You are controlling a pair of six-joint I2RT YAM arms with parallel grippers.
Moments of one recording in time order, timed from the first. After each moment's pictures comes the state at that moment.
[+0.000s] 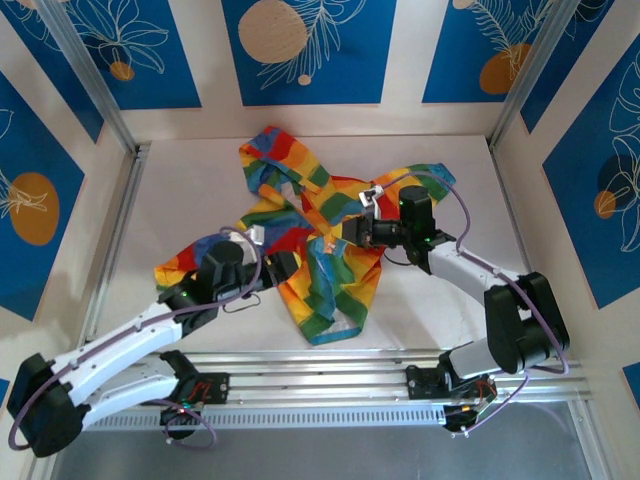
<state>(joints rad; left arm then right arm) -0.76 0.91 0.60 -0.10 0.16 -1.00 0.35 1.43 0.77 0.23 -0.99 0.82</state>
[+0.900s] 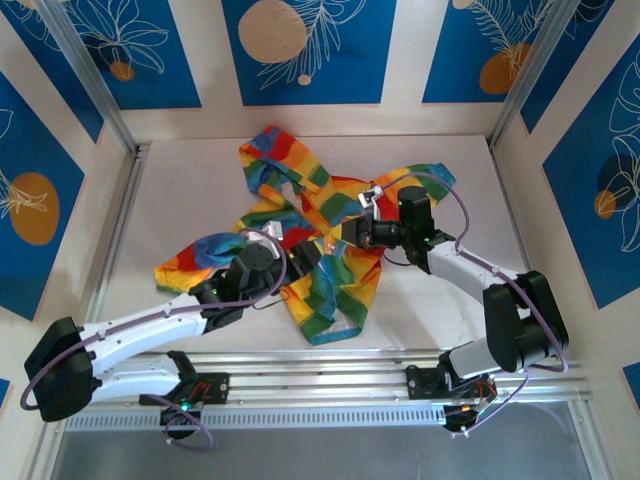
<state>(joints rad) -0.93 1.12 0.64 0.17 -0.12 -1.16 0.35 1.43 0.77 0.22 -0.99 0.82</state>
